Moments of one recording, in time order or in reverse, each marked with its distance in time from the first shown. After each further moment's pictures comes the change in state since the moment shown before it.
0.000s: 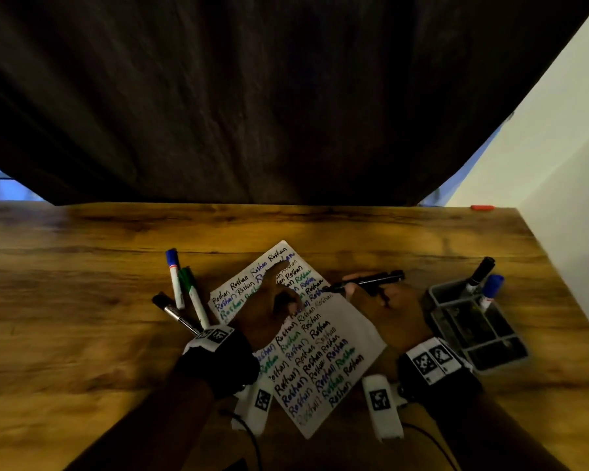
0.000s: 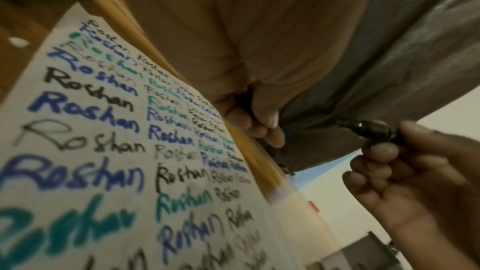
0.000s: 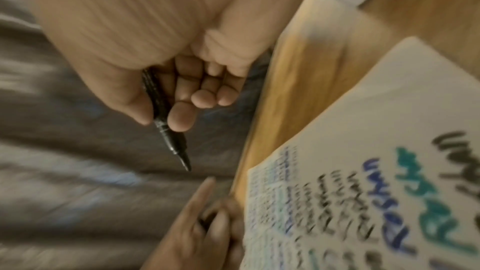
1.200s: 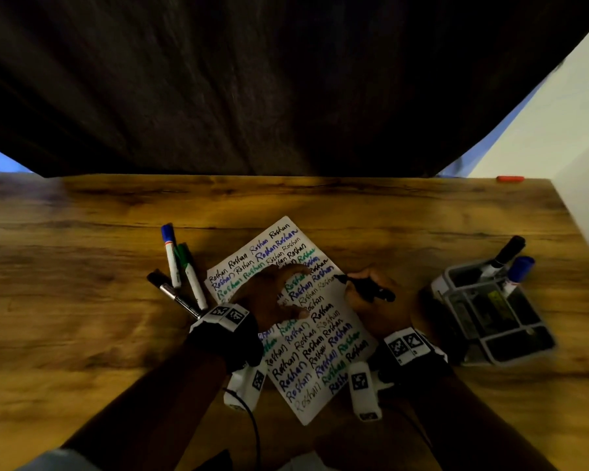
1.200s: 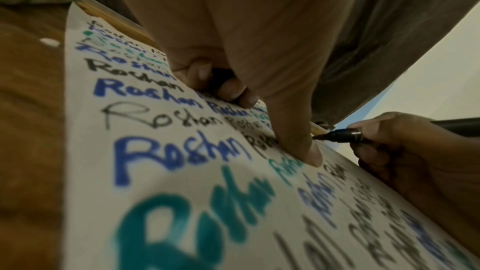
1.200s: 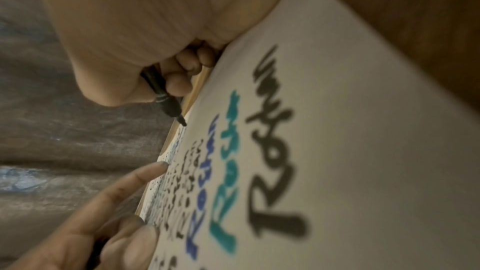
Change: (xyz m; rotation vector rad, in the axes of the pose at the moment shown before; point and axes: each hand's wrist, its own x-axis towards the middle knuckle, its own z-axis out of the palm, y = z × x) left_hand 0.017 -0.023 -0.002 0.490 -0.171 -0.115; right_hand 0.006 0.034 0.032 0.029 -0.007 0.378
